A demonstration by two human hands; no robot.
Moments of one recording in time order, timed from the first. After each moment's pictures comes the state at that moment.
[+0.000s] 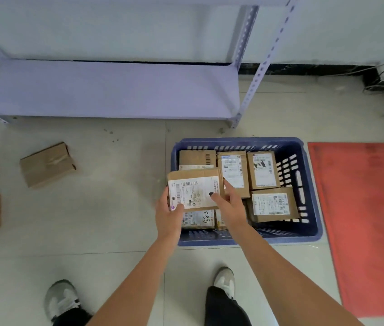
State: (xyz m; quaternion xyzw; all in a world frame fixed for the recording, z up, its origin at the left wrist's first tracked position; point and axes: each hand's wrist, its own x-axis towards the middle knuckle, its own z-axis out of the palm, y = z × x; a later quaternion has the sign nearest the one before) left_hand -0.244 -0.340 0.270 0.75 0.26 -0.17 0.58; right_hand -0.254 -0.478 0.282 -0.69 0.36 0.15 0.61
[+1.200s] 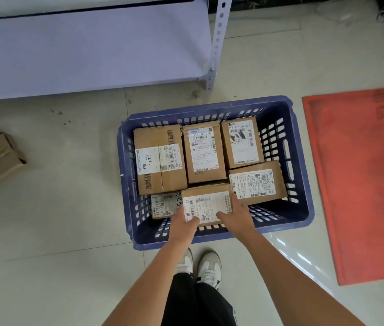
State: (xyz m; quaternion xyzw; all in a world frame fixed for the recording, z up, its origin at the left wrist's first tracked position) left_hand -0.280 -0.455 0.169 0.74 0.22 -0.43 0.46; right_hand -0.306 -0.594 0.157 -0.73 0.41 0.37 0.40
